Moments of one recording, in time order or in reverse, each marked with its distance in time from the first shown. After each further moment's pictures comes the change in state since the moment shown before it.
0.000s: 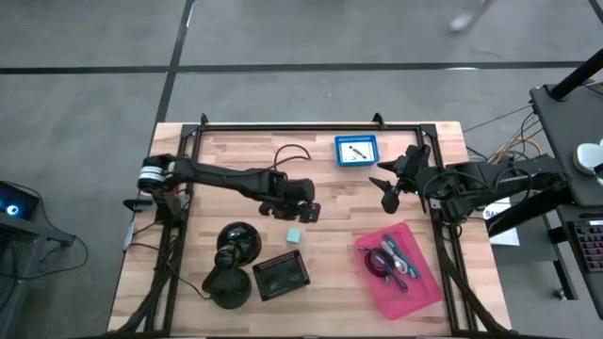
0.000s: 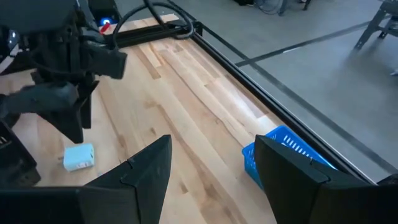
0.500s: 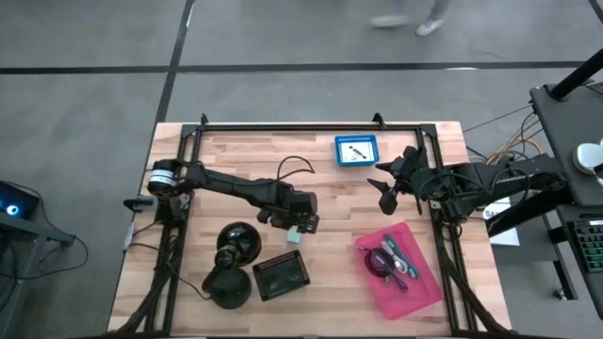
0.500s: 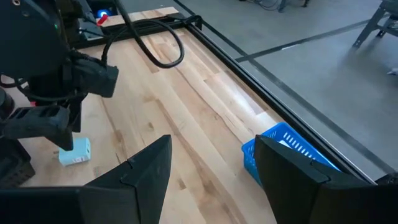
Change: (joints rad) left arm -0.042 0.086 0.000 -0.044 0.010 -0.020; right arm 0.000 0.026 0.000 -0.001 0.001 -0.003
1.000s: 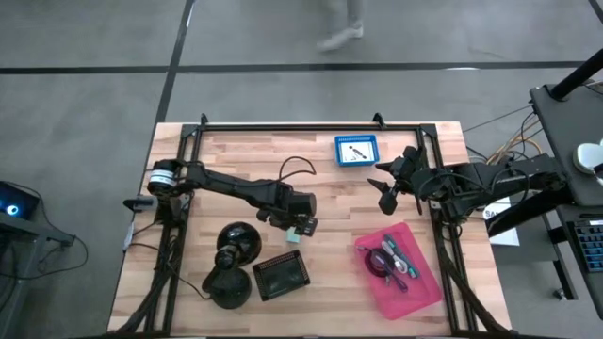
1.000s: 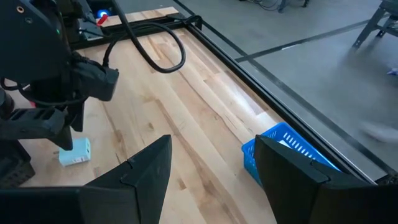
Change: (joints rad) left arm -0.001 -0.001 -0.016 0.001 0.000 0.100; right arm 0.000 0.002 0.000 0.000 0.000 0.000
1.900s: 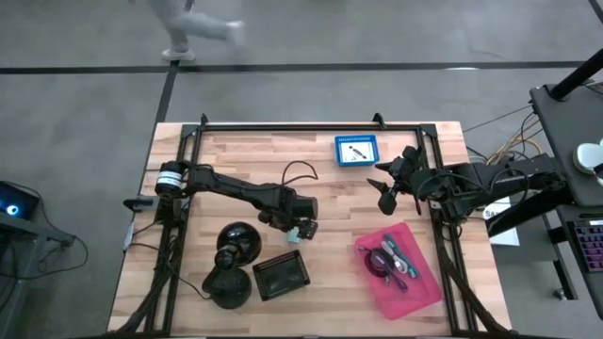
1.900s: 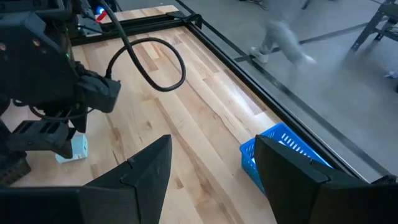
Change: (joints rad) left arm -0.002 0.059 -0.012 0.025 0.000 0.027; right arm -0.001 0.005 0.000 0.000 0.002 -0.019
